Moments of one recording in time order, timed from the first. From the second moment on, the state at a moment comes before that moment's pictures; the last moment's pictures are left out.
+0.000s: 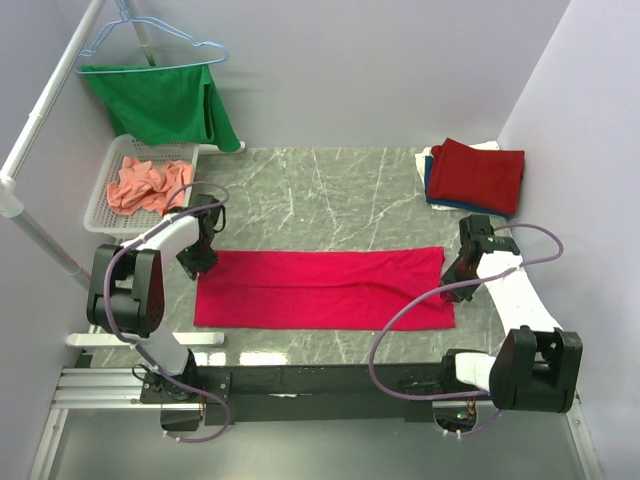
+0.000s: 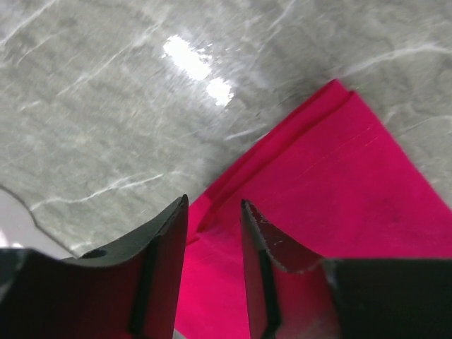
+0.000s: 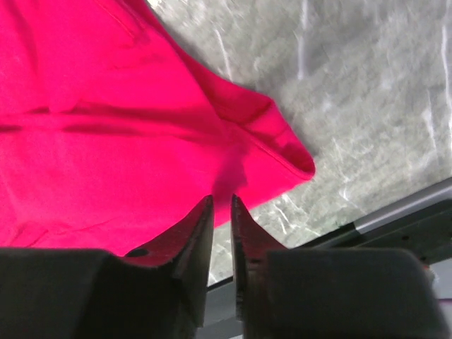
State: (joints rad) left arm -0.14 1.66 1.04 -0.82 -0.43 -0.83; right arm -0.08 1.20 0.83 -1.00 0.09 0.68
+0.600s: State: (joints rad) left arm -0.14 1.57 1.04 -0.77 -0.37 -0.83; right arm -0.08 1.22 0.94 -0.99 0.05 0.64
